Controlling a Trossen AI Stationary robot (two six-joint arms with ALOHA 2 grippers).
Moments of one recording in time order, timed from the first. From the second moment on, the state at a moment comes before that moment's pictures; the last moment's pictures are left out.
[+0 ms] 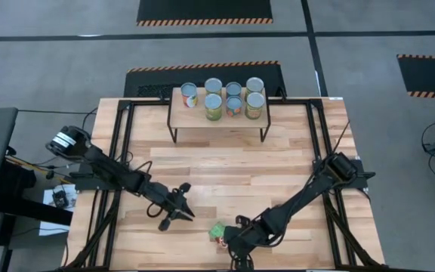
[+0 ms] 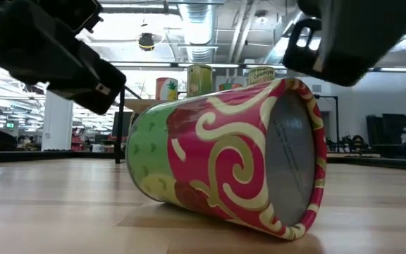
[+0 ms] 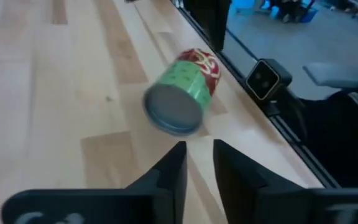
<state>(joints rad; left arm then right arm) -0.45 1.52 0.45 0.66 0.06 -0.23 0.62 2.02 1.45 -0.34 0.00 0.79</state>
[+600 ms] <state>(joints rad) -0.50 1.64 0.54 0.62 -0.10 -0.35 0.57 2.08 1.45 -0.27 0.03 0.75</state>
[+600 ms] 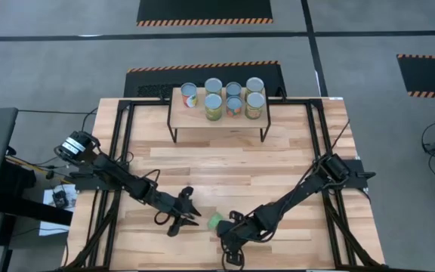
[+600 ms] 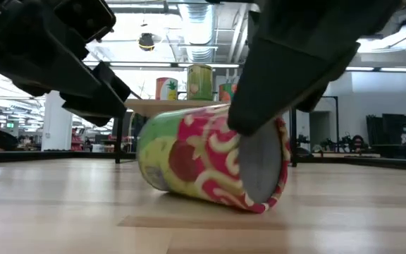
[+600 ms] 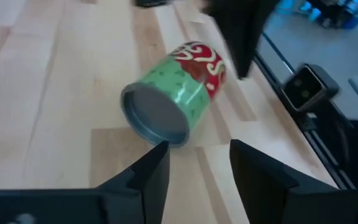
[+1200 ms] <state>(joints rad) -0.45 1.64 0.58 0.64 -0.15 -0.34 0.60 2.04 1.53 -0.47 0.05 0.73</state>
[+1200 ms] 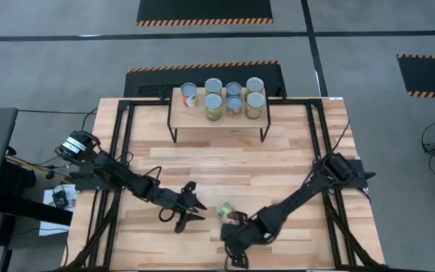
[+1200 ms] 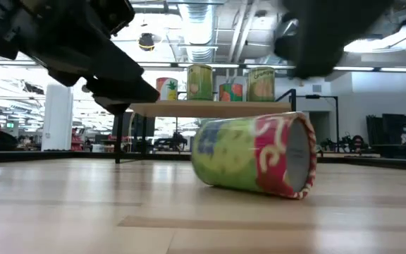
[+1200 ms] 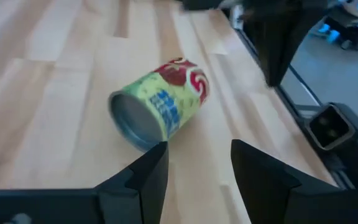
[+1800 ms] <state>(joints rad) -0.41 1.64 0.58 0.62 -0.19 -0.28 0.55 2.04 1.54 -1.23 0.34 1.06</state>
